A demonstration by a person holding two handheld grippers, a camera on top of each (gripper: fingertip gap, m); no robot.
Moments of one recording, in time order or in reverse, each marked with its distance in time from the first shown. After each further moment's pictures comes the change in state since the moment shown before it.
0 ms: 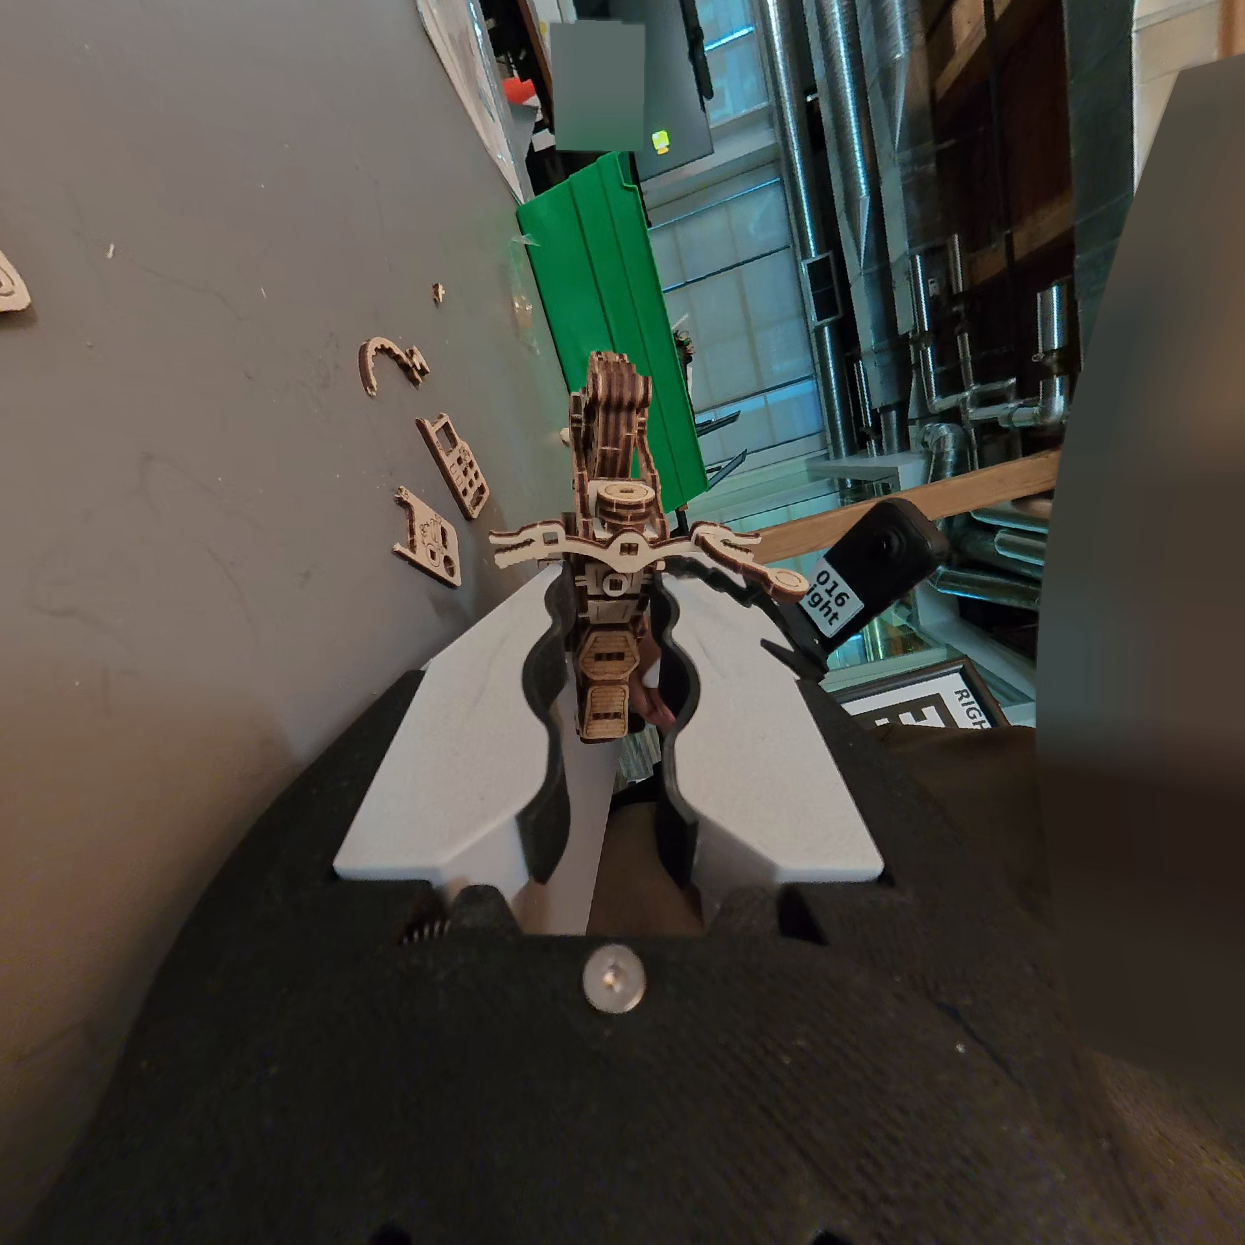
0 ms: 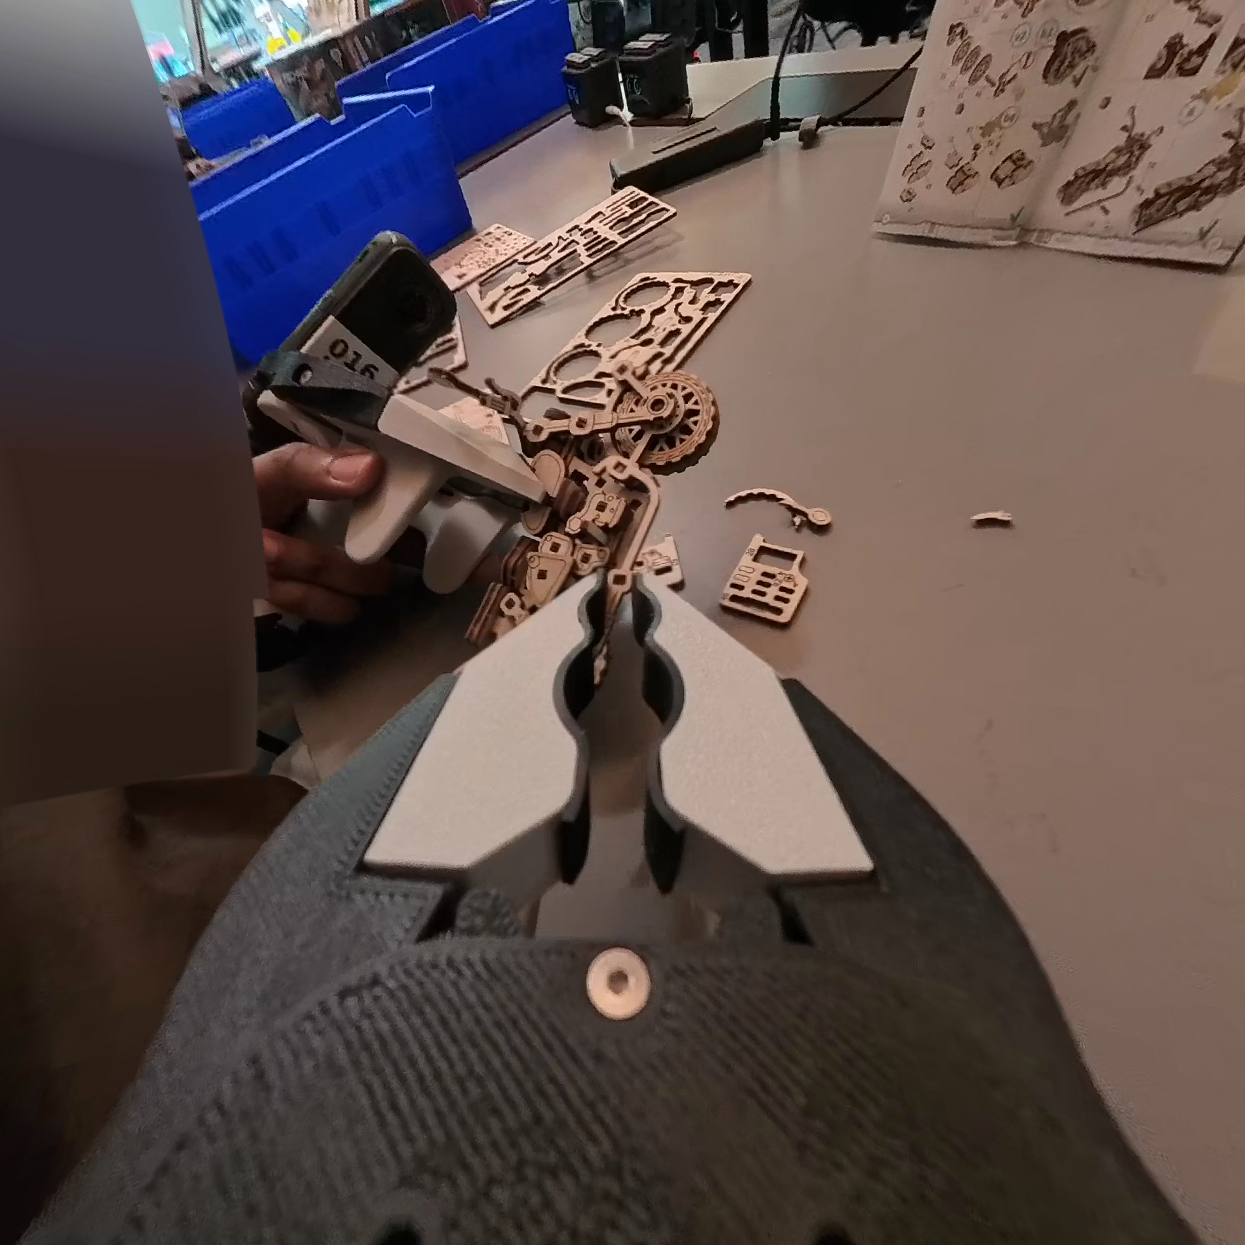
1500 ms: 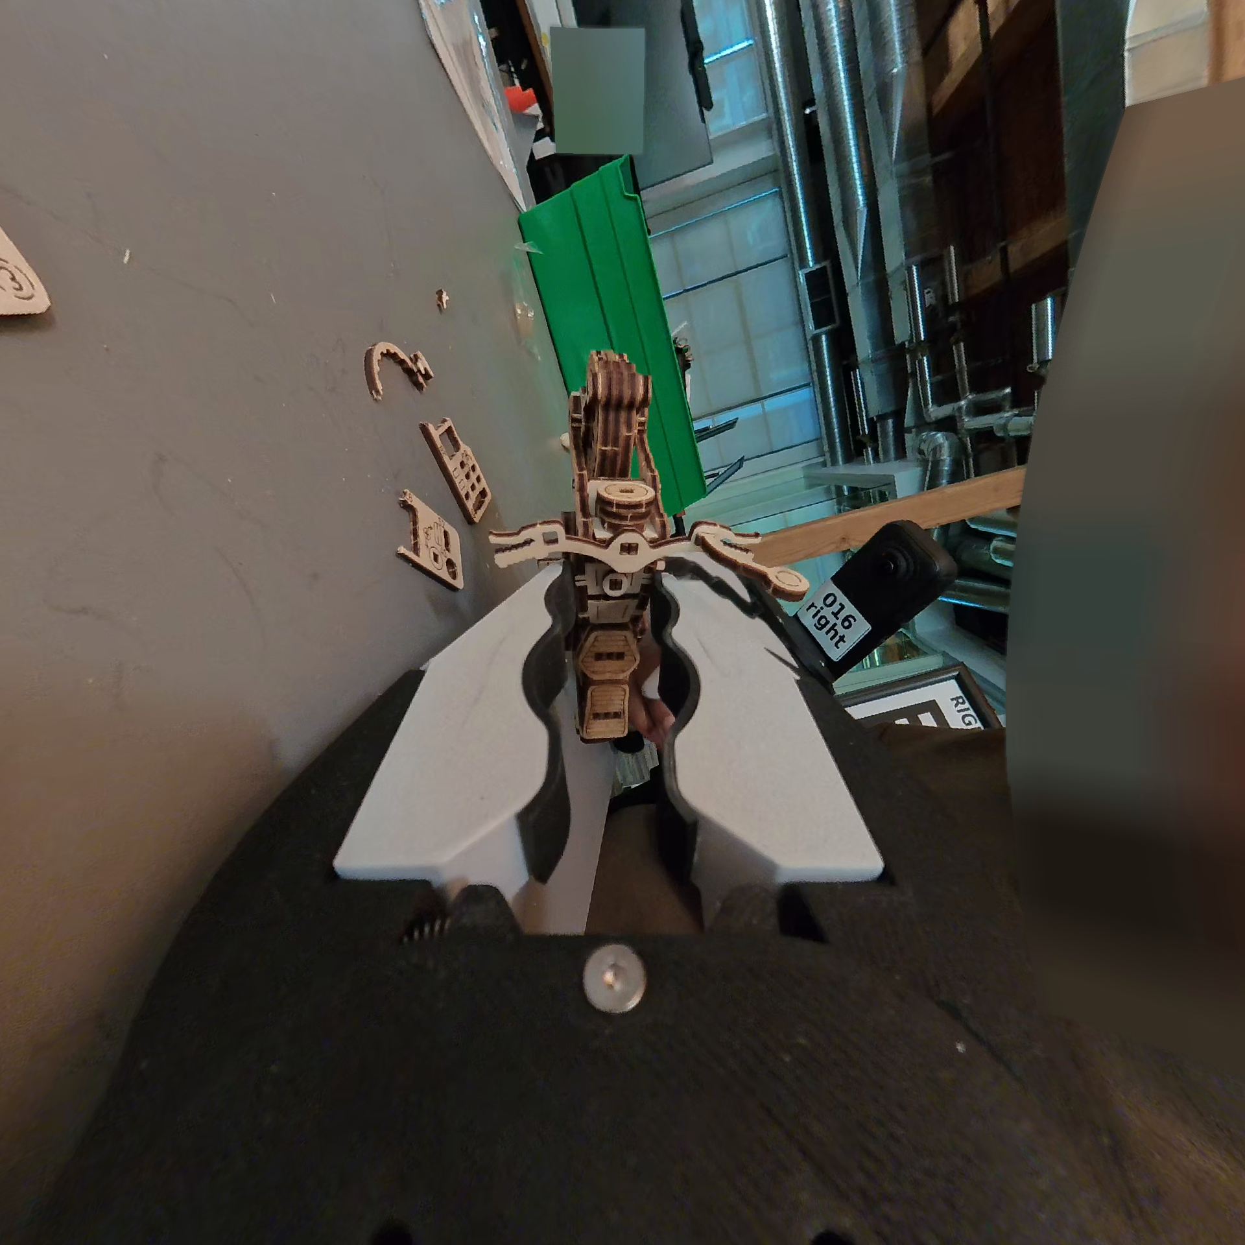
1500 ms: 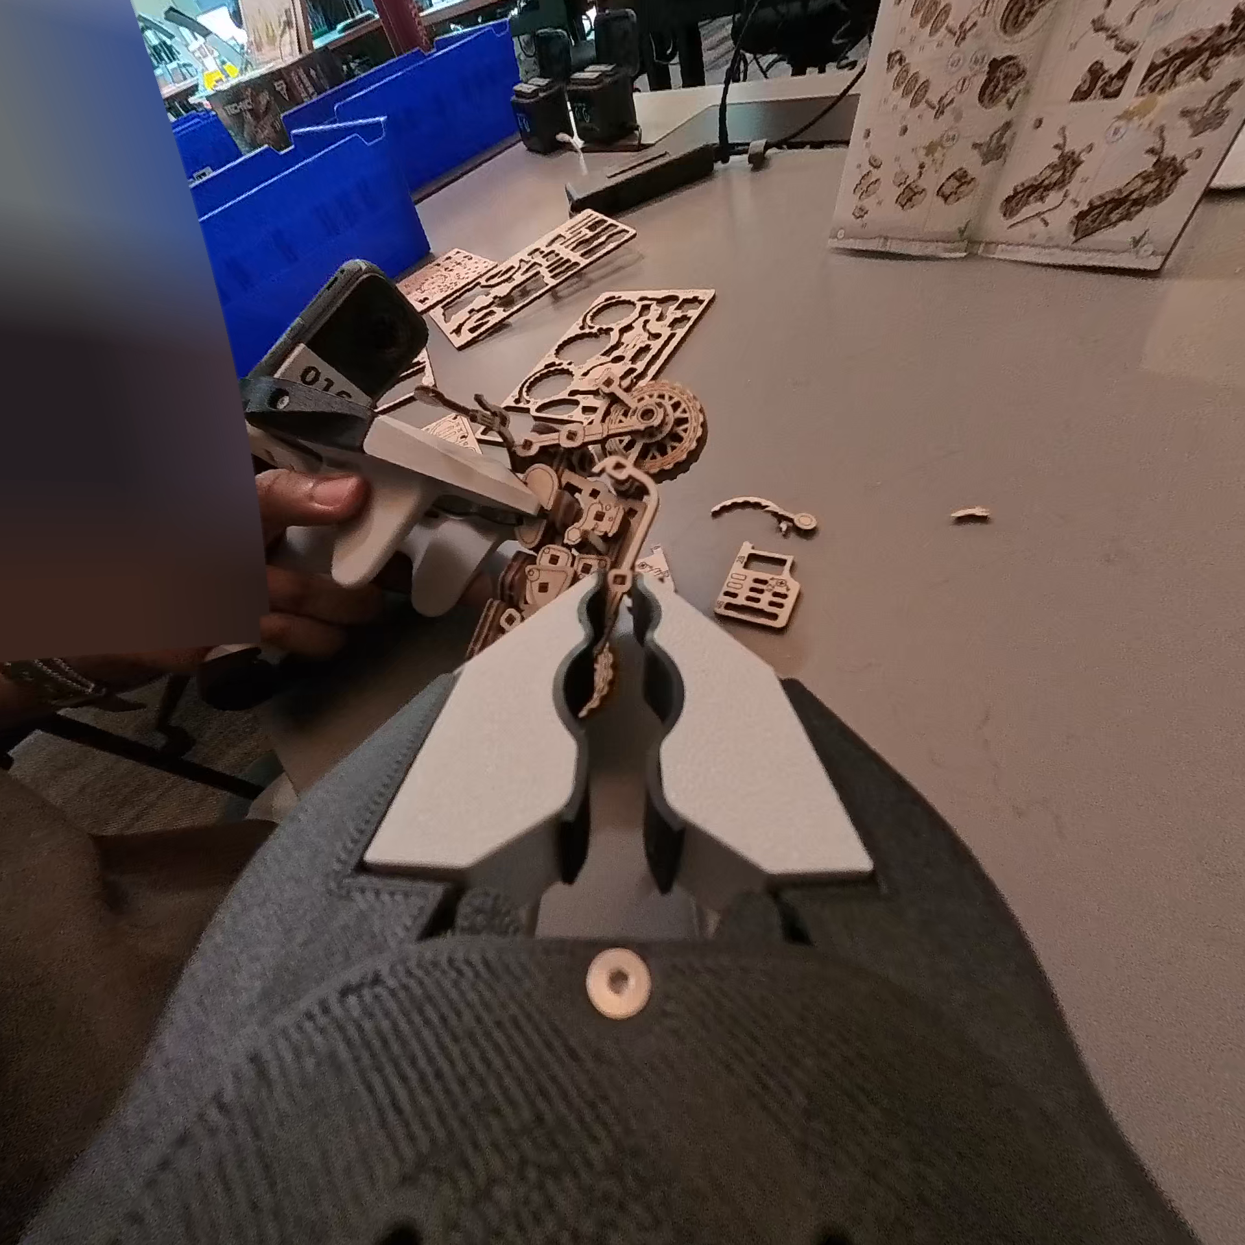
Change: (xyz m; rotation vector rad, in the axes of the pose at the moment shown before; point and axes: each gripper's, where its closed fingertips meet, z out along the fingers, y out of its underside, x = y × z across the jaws) left arm 0.000 -0.002 0.000 0.009 0.002 -0.009; right arm 0.000 -0.003 0.003 0.028 0.079 0.016
